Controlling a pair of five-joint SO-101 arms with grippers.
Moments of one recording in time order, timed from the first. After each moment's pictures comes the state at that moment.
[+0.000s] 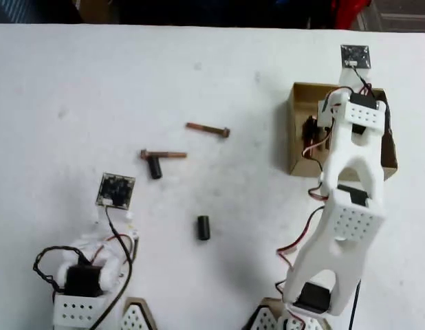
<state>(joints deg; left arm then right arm) -3.0 -104.0 97.1 74.2 -4.1 14.4 37.9 -23.6 52.9 14.7</state>
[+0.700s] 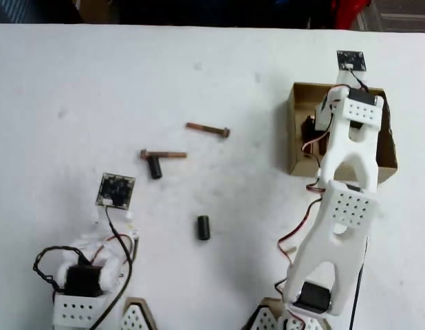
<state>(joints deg) -3.0 -104.0 97.1 74.2 -4.1 14.5 49.4 -41.2 66.6 14.7</state>
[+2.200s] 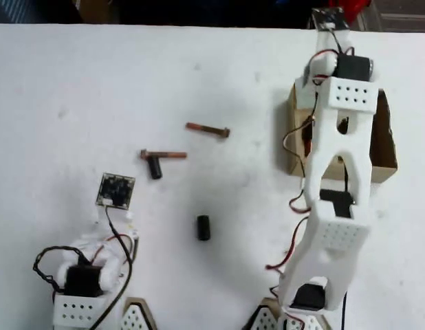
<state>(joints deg) -3.0 -104.1 97.1 74.2 -4.1 3.7 26.7 -45.1 90.5 14.6</state>
